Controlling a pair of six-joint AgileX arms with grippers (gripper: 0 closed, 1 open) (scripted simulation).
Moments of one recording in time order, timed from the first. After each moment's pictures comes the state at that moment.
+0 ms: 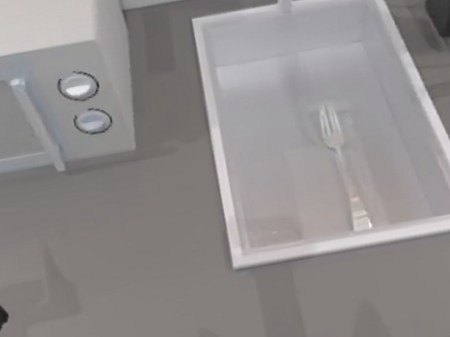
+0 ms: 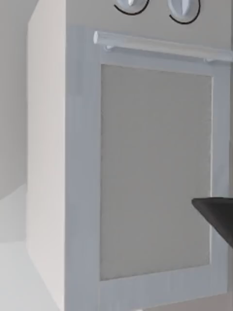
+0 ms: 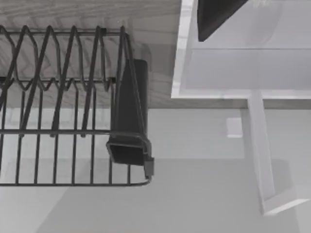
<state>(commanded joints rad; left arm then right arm) 0.00 0.00 0.00 0.00 0.00 0.00 0.00 0.00 0.00 0.00 0.00 0.00</state>
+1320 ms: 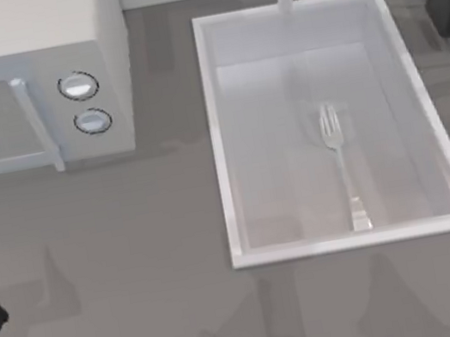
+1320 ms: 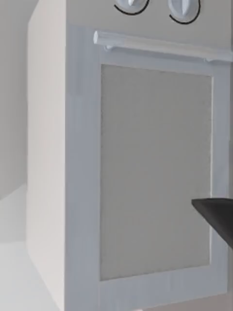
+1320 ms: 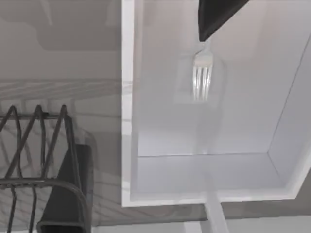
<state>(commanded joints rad) 0.00 0.00 0.00 0.00 0.00 0.00 0.11 0.77 0.68 -0.41 0.00 0.12</state>
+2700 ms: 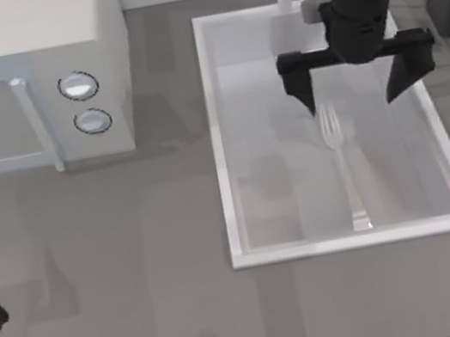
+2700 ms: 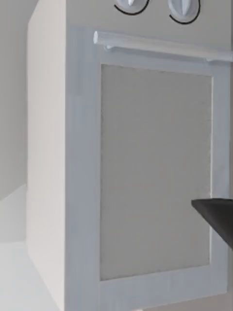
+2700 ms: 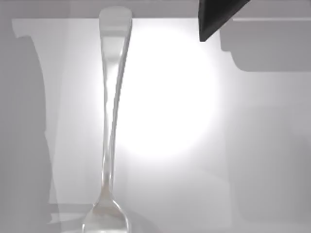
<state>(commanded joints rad) 0.00 0.00 0.00 0.00 0.00 0.00 0.36 2.47 2.20 -1.30 0.01 0.38</state>
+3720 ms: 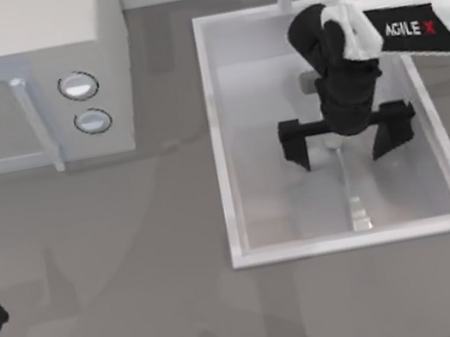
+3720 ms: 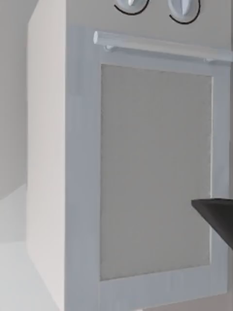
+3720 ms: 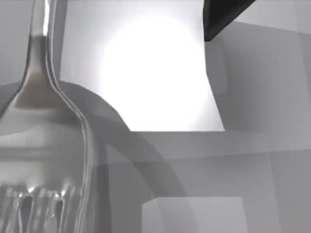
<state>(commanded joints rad) 0.00 0.00 0.00 0.00 0.00 0.00 0.36 2.65 1.95 -0.87 0.01 0.38</state>
